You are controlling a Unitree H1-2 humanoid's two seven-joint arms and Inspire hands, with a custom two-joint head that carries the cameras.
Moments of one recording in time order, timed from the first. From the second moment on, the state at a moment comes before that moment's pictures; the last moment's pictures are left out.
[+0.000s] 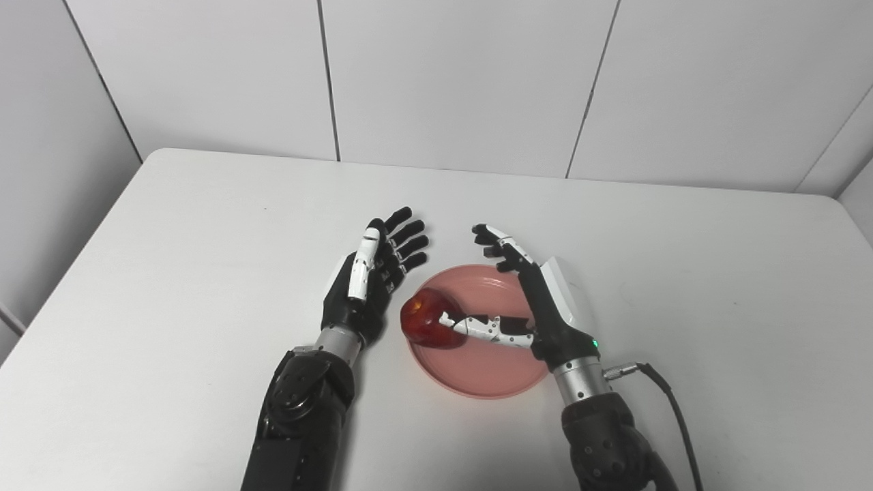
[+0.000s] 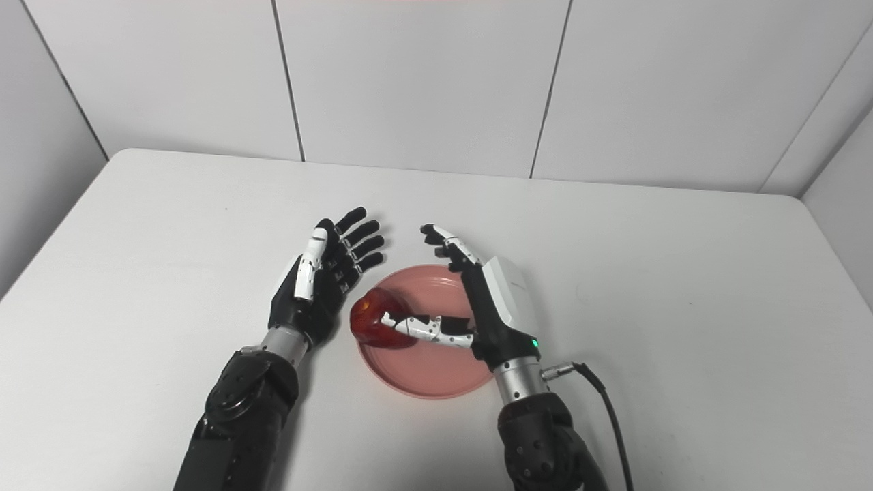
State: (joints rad) left arm -0.25 -0.09 0.03 0.11 -0.27 0.22 -0.11; right arm -0.19 -0.03 0.29 -0.10 -0.59 0.00 -0.05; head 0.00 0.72
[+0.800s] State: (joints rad) left arm -0.25 -0.09 0.04 0.12 -0.29 0.22 -0.11; right arm -0.13 0.00 0.06 -0.14 -0.51 0.07 -0.12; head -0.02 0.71
